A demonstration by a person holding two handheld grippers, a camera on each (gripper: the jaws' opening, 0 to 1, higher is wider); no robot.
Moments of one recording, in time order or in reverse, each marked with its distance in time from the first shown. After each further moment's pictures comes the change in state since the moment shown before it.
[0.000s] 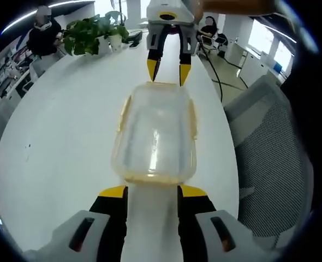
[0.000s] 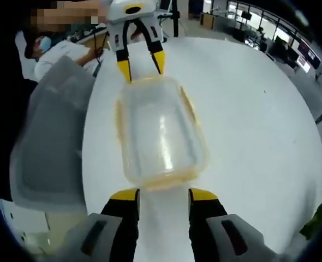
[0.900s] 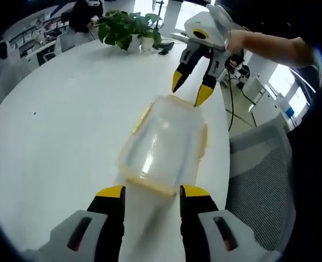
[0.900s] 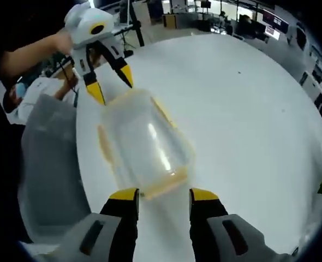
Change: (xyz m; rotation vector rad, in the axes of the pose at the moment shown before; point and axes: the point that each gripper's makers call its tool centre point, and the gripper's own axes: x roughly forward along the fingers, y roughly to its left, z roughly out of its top) left arm -0.003 0.006 0.006 -0.314 -0.072 0.006; right arm -0.003 -0.010 0.007 0.285 -0.064 -0.051
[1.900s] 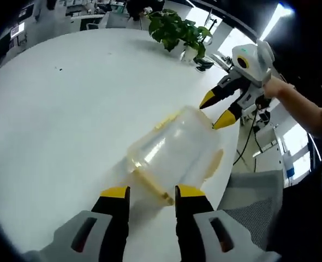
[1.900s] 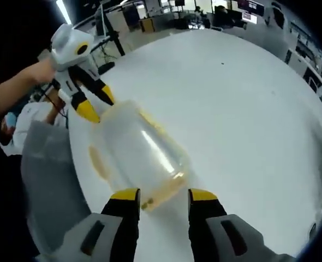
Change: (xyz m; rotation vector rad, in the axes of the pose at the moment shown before) left arm 0.004 0.002 -0.005 -0.444 -0.054 0.028; right arm 0.005 -0.004 0.008 0.196 -0.029 -0.029
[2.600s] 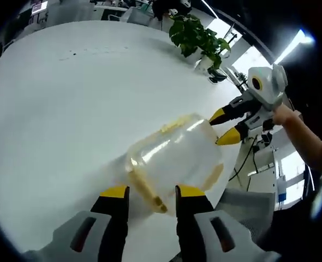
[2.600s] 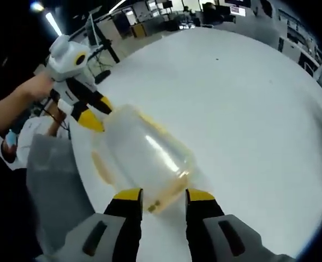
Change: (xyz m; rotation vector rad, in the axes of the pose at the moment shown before) left arm 0.008 -0.003 0.002 -0.144 -0.013 0.017; right arm 0.005 0.006 -0.001 0.089 -0.029 0.034
